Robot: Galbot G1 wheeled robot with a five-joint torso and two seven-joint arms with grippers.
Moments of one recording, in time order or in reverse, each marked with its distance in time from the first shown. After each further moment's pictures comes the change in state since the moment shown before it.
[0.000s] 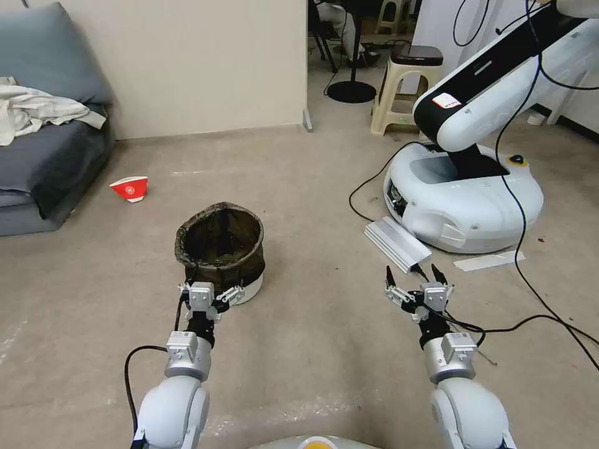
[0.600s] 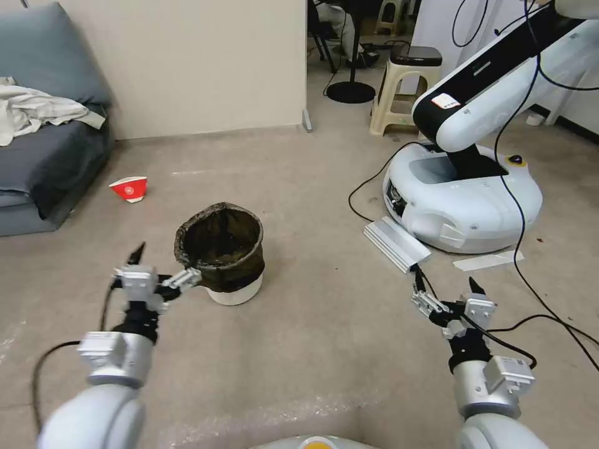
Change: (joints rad) left arm 0.190 0.218 -0.189 -0.366 -0.248 0.125 -0.053; right arm -0.215 0.094 0.028 0.300 0.076 -0.114 0.080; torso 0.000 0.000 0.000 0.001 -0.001
